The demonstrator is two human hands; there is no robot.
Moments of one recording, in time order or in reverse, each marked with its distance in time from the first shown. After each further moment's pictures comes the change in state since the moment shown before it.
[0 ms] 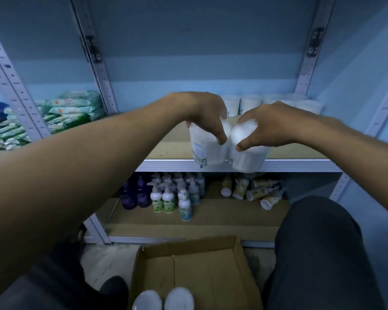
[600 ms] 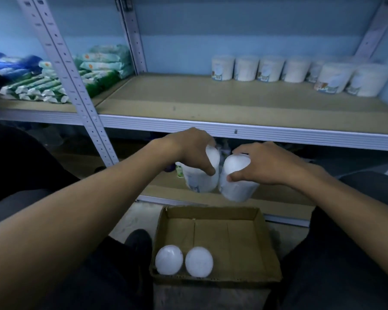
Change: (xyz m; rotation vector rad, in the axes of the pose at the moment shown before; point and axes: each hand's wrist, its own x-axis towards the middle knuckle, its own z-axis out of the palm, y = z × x) left_hand -0.080 -0.068 0.149 -0.137 -0.115 -0.088; right_hand -0.020 -0.051 0.149 0.136 -0.200 -0.192
